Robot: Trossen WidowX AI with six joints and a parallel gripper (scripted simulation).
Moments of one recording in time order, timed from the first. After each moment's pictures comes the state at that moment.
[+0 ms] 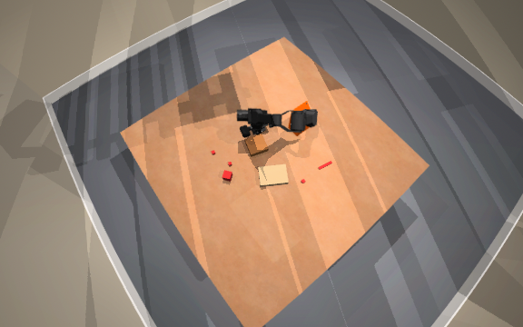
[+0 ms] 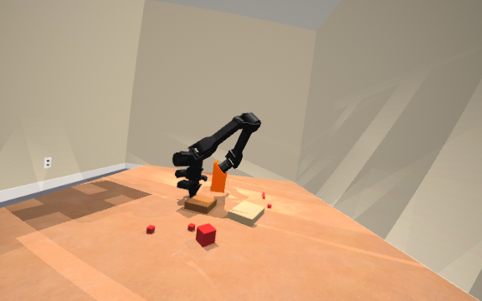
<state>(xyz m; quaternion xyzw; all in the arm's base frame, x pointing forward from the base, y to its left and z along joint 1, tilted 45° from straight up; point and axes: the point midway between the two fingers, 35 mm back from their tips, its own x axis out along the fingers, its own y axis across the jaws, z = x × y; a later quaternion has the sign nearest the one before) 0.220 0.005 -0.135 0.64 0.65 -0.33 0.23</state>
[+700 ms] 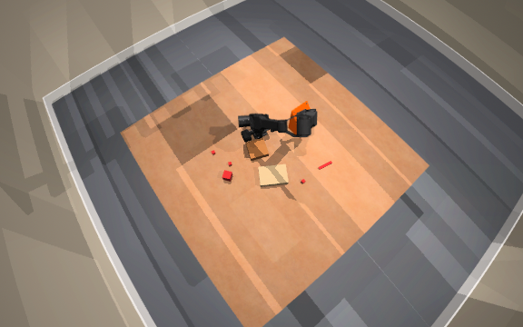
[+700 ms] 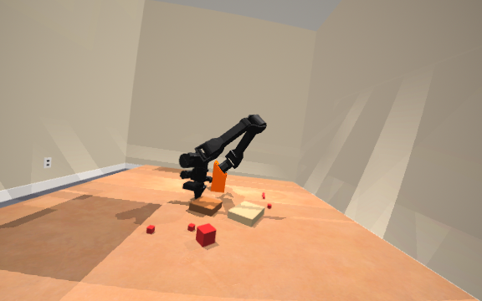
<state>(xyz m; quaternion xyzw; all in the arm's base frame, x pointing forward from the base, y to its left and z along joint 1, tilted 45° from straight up) 0.228 0.025 -0.116 0.64 0.65 -0.33 0.23</state>
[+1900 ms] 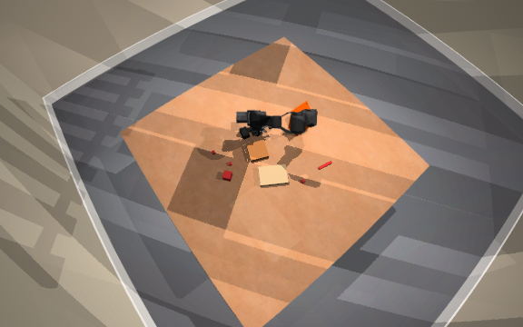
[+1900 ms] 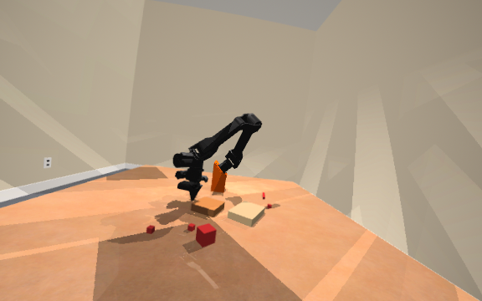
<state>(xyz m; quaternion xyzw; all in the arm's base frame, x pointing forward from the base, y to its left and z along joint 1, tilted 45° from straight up) 0.226 0.011 -0.132 0.64 0.66 -0.33 0.22</state>
